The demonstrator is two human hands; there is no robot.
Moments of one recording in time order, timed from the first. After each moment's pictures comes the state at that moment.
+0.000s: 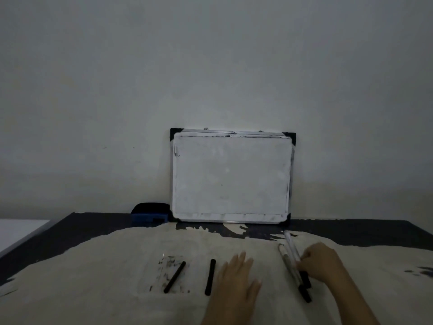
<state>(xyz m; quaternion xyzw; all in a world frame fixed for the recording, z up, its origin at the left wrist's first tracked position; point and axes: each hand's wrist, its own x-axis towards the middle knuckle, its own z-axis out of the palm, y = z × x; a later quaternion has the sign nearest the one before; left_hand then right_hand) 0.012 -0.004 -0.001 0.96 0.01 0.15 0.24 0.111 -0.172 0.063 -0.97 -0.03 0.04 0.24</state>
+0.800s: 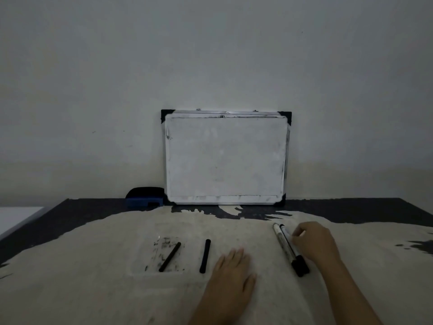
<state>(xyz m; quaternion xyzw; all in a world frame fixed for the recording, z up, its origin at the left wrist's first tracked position) 0.011 -0.008 -0.022 0.98 -0.02 0.08 0.20 0.123 -0.171 0.038 -0.95 0.01 -0.07 0.30</state>
